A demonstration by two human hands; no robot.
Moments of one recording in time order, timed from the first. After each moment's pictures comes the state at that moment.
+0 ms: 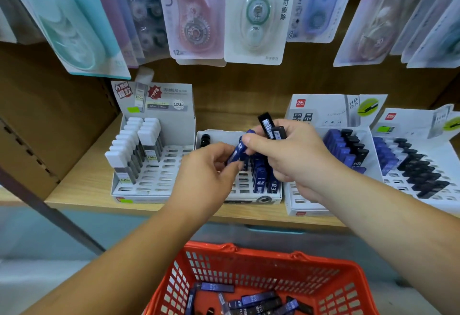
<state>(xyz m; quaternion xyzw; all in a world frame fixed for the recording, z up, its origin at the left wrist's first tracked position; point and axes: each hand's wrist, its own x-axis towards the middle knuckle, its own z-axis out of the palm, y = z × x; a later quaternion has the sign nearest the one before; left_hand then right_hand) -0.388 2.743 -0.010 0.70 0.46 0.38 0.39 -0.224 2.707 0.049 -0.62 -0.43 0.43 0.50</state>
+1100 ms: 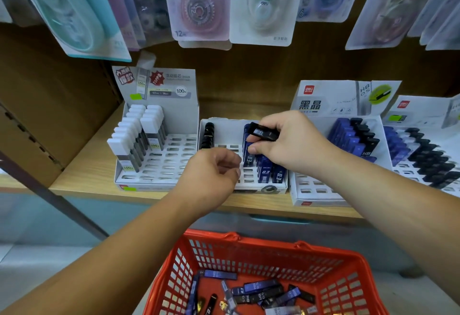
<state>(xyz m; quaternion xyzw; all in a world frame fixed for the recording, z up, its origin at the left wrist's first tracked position) -0.395 2.743 -0.026 0.68 0.51 0.30 0.44 -0.204 2.738 0.020 -0.65 -0.64 0.26 0.31</state>
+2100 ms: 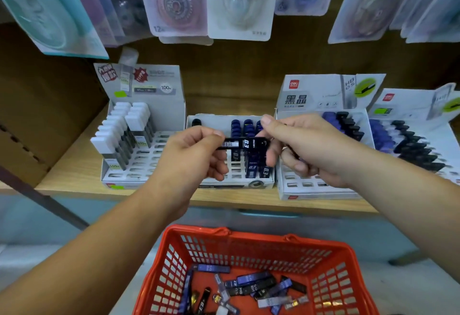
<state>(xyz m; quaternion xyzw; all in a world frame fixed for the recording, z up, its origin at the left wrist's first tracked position) -0.387 2.730 0.012 0.50 0.46 0.42 0.60 -0.186 2.691 0.052 -0.65 -0.47 0.49 0.35</state>
